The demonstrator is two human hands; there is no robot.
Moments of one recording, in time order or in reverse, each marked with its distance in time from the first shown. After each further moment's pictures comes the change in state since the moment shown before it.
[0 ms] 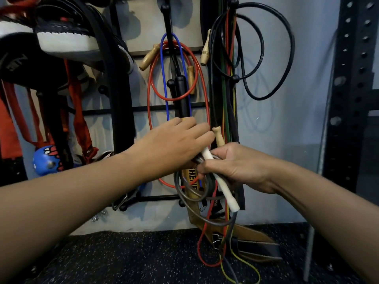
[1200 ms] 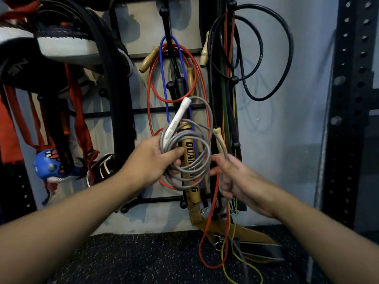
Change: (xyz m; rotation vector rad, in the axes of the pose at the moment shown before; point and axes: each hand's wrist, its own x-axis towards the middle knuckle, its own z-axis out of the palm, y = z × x) left_hand -0.031 0.018 0.023 -1.429 0.144 -1.122; right_hand 0.000 0.056 0.014 0.439 0.154 -0.037
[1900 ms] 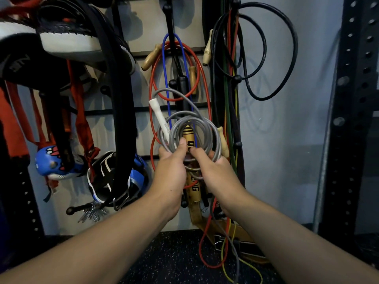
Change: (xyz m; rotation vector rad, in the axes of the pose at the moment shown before) left_hand -0.014 -0.006 0.058 -0.572 0.277 -0.330; right_hand 0.021 -0.019 0.069 0.041 0.348 -0.087
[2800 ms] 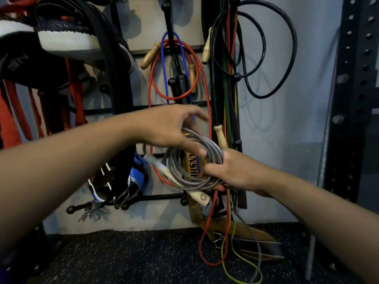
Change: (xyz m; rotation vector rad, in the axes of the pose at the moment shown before) left_hand 0.020 0.124 -0.009 1.360 -0.735 0.423; right_hand 0.012 -0.023 -0.050 -0.649 -0.465 -0.080
